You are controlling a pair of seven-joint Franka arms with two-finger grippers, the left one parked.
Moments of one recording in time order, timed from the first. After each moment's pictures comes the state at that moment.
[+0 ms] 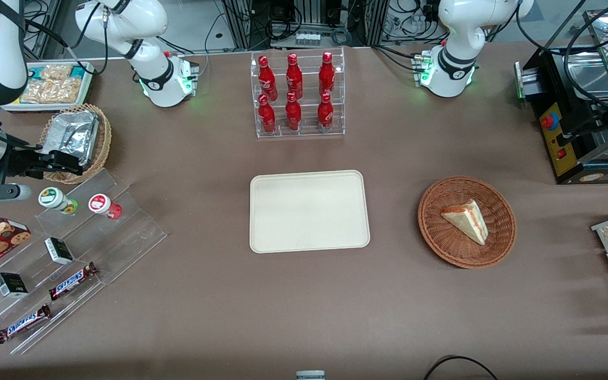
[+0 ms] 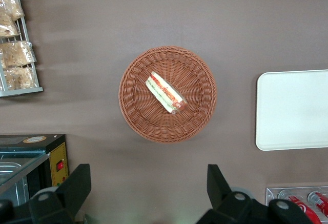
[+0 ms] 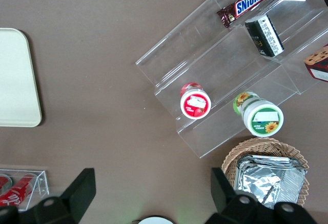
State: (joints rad) arm 0.03 0.01 -0.10 -1.72 0.02 1.57 -0.10
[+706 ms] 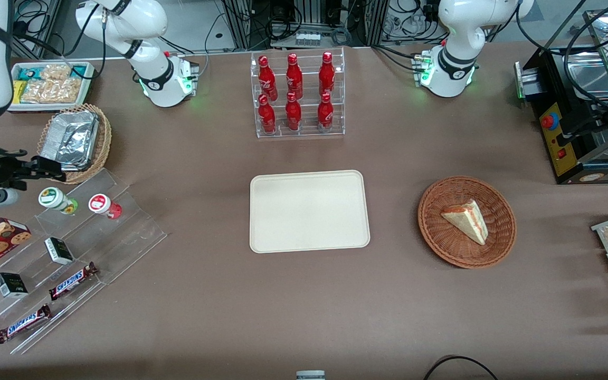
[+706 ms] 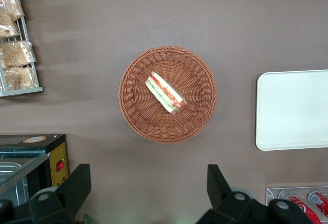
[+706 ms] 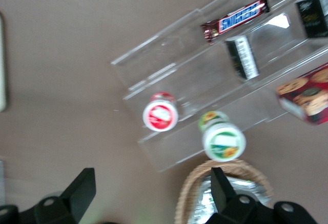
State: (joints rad) arm -0.05 0.04 -0.12 -1.76 -0.04 1.69 -0.41
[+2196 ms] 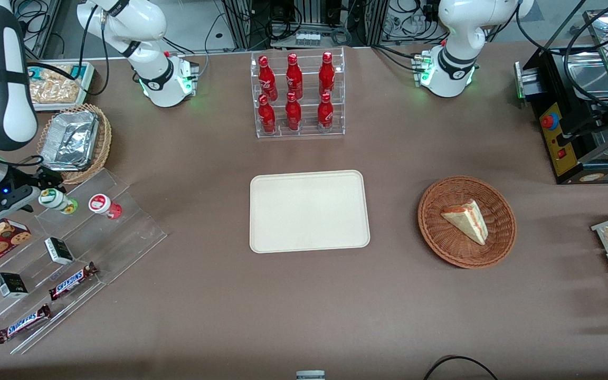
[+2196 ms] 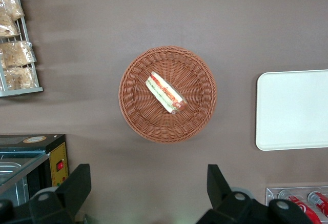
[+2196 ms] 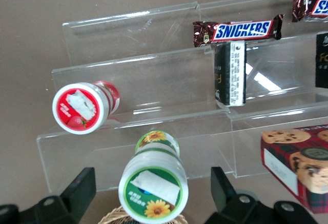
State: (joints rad) arm -0.20 0.03 -0.12 -2.14 -0.01 2.18 -0.90
